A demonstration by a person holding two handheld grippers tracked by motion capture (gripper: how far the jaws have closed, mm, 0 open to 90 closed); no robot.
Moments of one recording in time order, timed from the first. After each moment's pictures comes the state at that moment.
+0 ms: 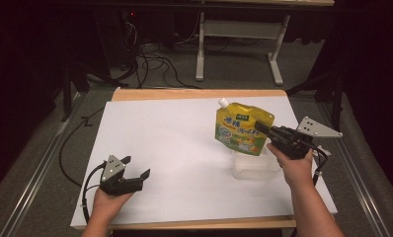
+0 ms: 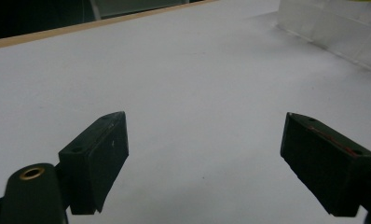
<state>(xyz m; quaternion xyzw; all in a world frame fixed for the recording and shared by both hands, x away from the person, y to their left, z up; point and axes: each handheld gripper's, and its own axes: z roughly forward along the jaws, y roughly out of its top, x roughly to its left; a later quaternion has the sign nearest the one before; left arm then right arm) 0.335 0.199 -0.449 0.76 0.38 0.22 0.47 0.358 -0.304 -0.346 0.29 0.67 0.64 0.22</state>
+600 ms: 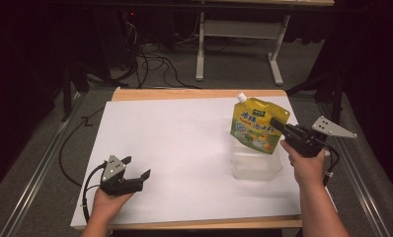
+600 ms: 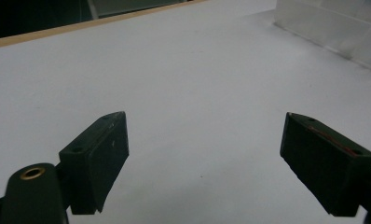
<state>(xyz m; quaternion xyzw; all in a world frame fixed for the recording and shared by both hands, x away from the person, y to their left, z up) 0.335 0.199 -0.449 0.76 0.38 0.22 0.47 0.363 -0.342 -0.355 0.34 0.65 0.63 0.25</state>
